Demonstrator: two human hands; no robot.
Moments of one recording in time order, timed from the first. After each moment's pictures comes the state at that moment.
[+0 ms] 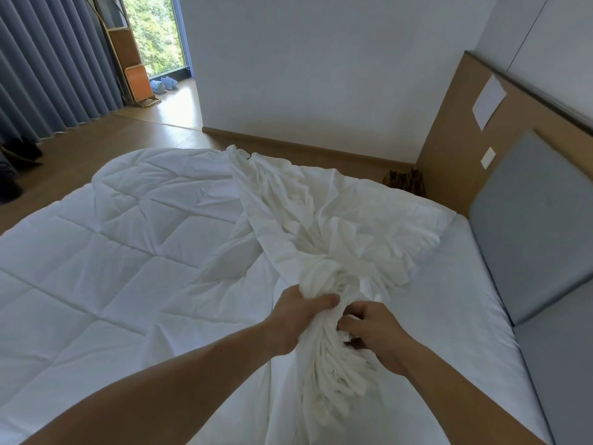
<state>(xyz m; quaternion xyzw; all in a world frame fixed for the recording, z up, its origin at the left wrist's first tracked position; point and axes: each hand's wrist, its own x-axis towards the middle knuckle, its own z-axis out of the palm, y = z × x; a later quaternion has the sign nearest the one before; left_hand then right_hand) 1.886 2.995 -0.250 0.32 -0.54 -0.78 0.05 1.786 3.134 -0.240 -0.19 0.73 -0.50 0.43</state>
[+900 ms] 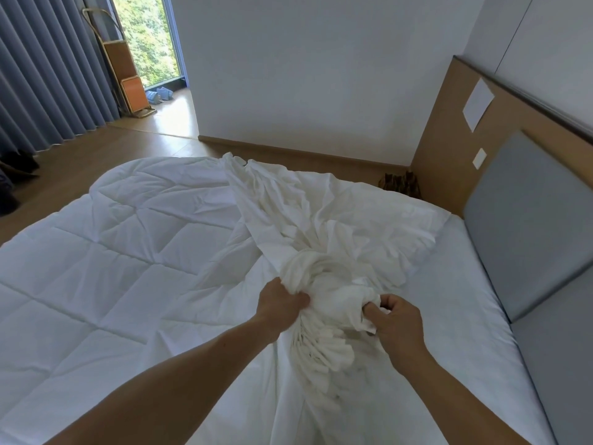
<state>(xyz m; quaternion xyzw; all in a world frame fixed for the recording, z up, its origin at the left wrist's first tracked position) 1.883 2.974 -0.258 0.42 -0.67 -0.59 0.11 1.778 3.150 -0.255 -0.12 0.80 -0.57 0.16</state>
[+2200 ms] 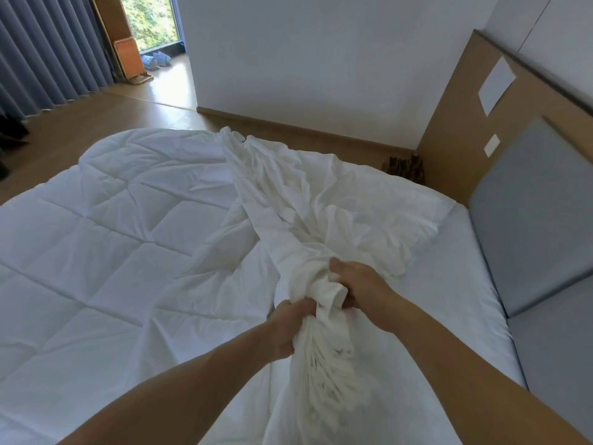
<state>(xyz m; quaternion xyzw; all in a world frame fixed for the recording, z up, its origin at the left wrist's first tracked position) 1.869 2.992 -0.304 0.39 -0.43 -0.82 -0.02 1.750 3.090 -0.229 -0.15 0.76 -0.48 0.41</state>
